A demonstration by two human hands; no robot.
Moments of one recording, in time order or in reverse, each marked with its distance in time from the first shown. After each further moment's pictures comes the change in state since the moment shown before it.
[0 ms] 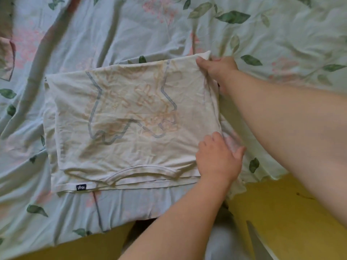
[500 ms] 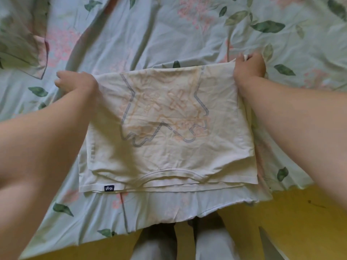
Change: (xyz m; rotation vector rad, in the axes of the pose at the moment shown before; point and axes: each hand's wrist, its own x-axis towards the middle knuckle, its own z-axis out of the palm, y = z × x) left_hand 0.179 -0.309 -0.294 -0.392 0.665 -0.880; right_hand -0.005 -0.028 0.038 -0.339 0.380 -0.177
